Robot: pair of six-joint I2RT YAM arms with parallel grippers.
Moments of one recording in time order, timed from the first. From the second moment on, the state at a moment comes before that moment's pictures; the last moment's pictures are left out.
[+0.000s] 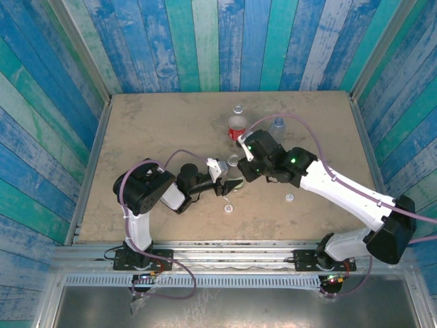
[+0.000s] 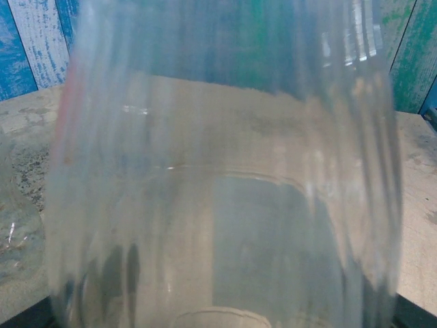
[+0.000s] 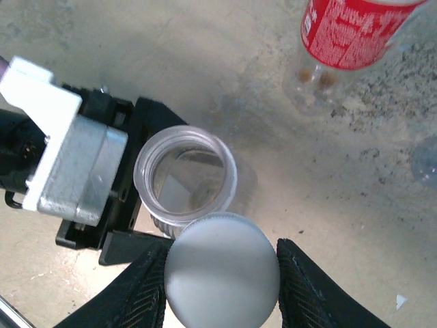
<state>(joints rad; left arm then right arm) -0.63 1.91 0.46 1.36 0.58 0.03 0.85 1.37 1.24 -0.74 0.13 0.22</state>
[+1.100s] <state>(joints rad) -0.63 1.91 0.49 1.31 0.60 0.05 0.81 1.55 1.46 -0.85 0.02 0.13</state>
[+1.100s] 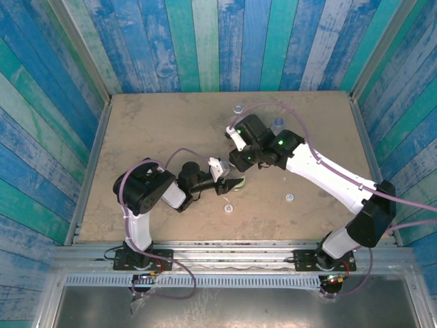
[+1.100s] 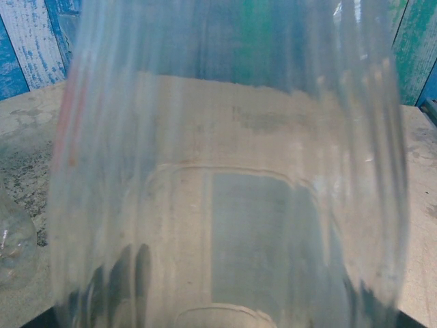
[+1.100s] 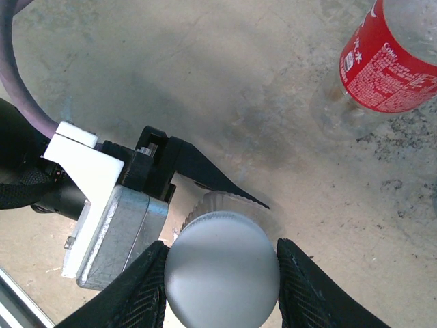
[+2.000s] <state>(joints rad) -0.63 1.91 0.49 1.31 0.60 0.06 0.81 1.57 1.47 -0.89 0.00 0.13</state>
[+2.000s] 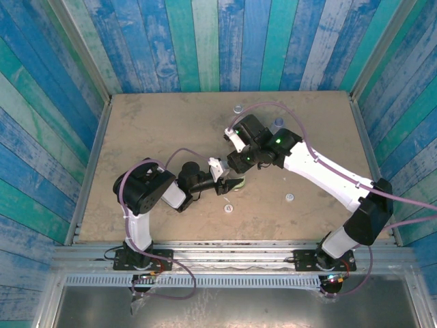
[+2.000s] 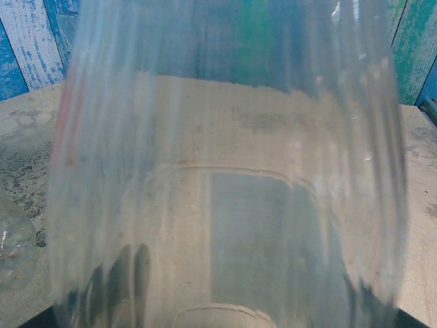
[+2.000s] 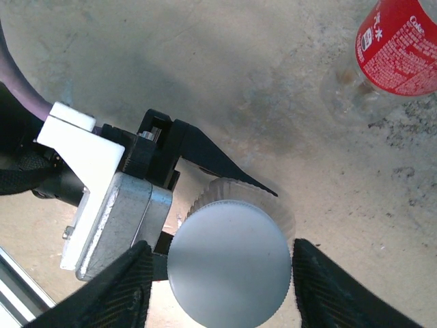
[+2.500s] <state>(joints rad) -0.63 1.91 0.49 1.31 0.60 0.06 0.81 1.52 1.47 -0.87 0.01 0.15</state>
